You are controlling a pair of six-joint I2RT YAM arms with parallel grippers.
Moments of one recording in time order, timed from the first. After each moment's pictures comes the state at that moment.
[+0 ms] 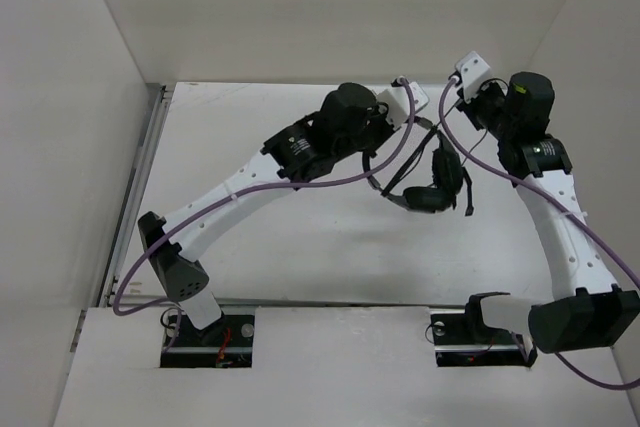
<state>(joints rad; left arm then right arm) -0.98 1.65 1.82 -0.52 -0.13 0.26 0.10 1.22 1.34 -0.38 -0.15 -0.68</state>
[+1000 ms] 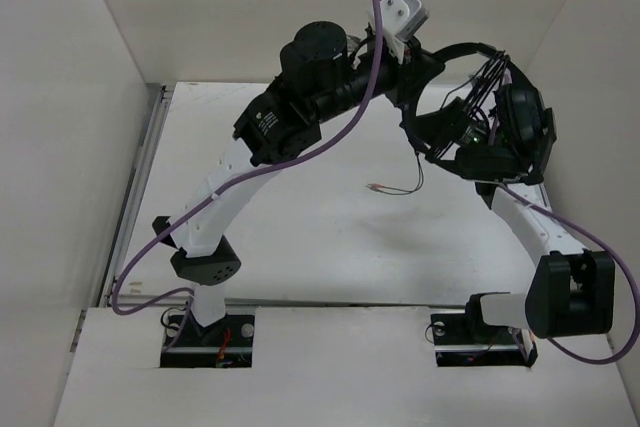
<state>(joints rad) -1.00 1.83 2.54 -0.59 0.12 -0.05 0.05 1.29 0.89 0.66 -0.93 0.87</state>
